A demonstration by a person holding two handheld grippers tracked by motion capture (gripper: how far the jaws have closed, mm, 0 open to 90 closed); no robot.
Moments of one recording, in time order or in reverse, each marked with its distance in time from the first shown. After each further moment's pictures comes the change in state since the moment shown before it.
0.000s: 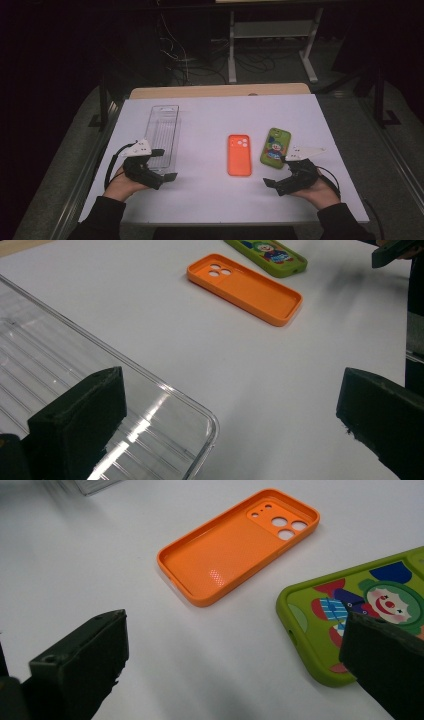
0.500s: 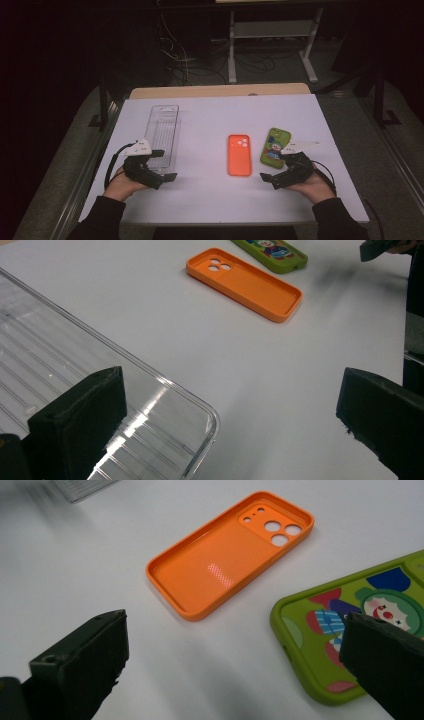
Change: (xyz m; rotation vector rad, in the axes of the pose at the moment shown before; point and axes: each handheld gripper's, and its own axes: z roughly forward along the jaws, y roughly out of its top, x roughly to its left) left arm 0.003 -0.001 -0.001 0.024 -0.012 -0.012; right arm -0.005 0.015 0.011 0.027 -0.012 0.042
